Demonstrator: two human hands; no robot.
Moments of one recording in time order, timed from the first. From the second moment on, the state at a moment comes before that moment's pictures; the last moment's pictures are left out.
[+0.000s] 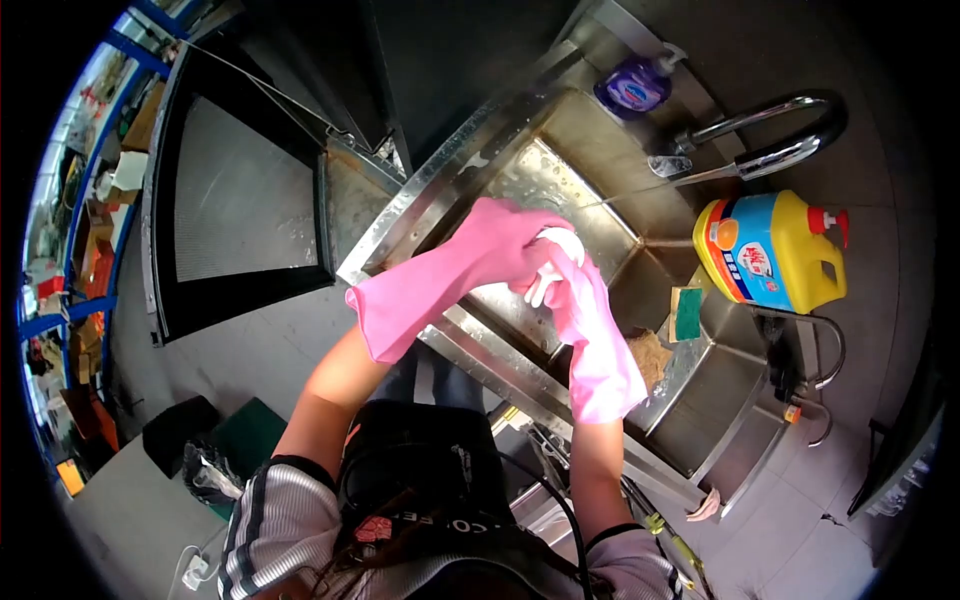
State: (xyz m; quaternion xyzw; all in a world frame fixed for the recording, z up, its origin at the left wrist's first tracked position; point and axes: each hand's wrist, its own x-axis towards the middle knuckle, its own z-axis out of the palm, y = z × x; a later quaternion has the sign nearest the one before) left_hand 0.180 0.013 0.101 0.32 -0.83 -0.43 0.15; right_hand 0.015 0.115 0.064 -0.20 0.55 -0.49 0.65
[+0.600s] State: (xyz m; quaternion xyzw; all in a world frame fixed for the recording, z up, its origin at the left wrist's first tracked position) left_hand 0.182 0.034 0.092 0.20 -0.57 -0.64 0.47; right_hand 0.064 0.082 0.131 -0.55 0.60 -0.49 0.31
